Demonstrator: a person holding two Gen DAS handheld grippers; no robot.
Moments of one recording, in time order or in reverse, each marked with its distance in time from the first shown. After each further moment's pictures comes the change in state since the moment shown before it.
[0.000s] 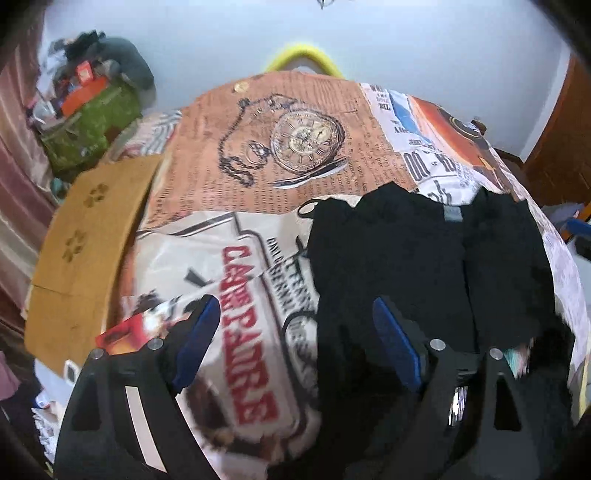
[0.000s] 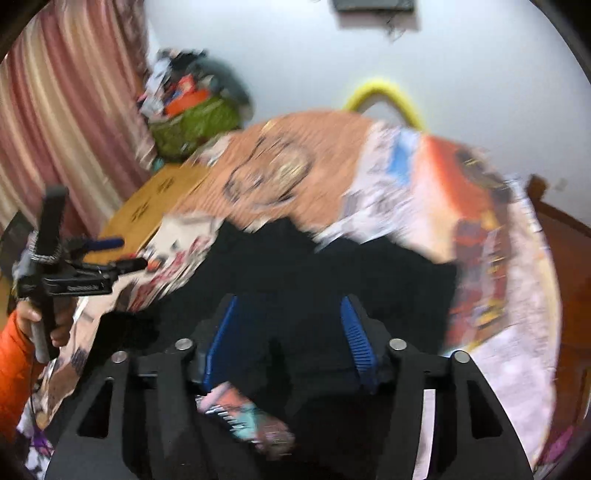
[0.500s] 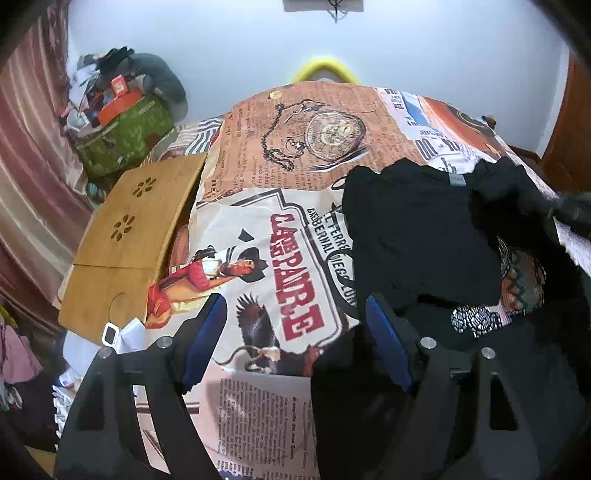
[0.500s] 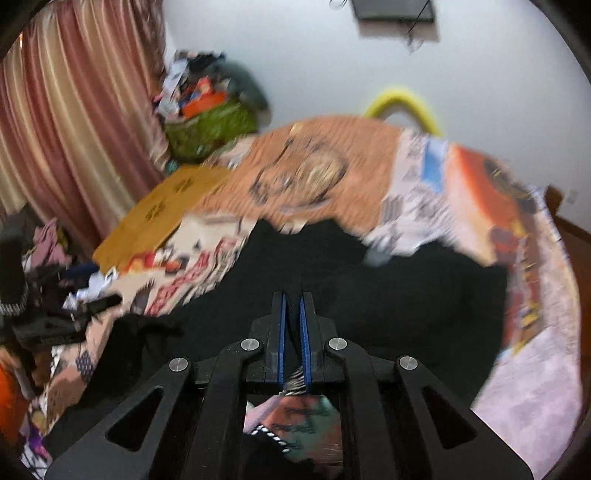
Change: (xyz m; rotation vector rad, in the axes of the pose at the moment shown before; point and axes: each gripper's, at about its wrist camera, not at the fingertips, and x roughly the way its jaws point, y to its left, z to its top) left arm -0.069 0.015 -0.083 0.009 -0.078 0.128; right arm 0.050 0.062 -0.015 -0.054 0.014 0.068
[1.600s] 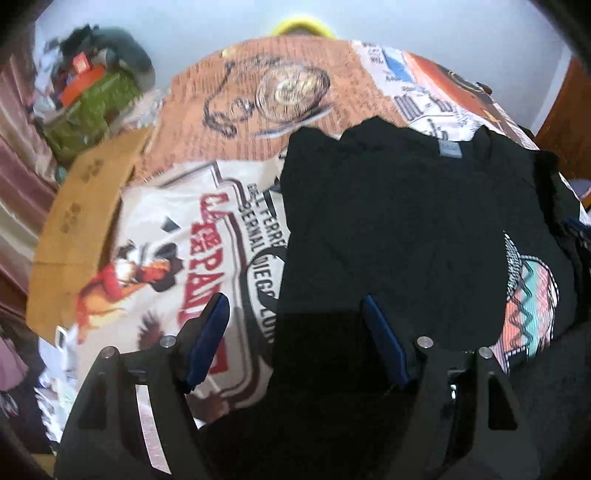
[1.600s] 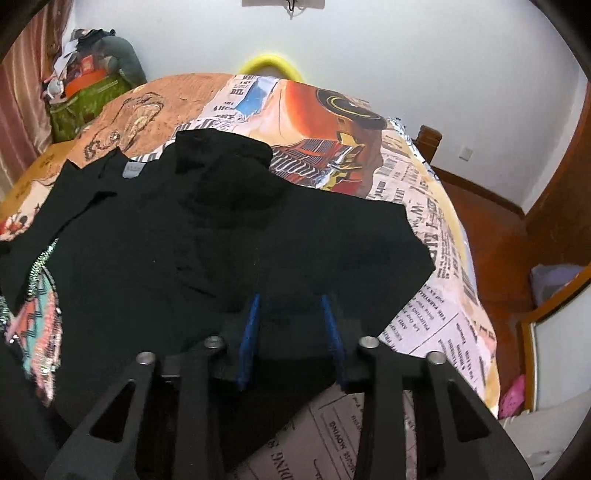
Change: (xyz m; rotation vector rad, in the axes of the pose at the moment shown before) left arm 0.072 -0.065 0.023 0.049 0.136 -0.050; right arm -0.031 -0.146 -0.078 0.103 0.068 -0.482
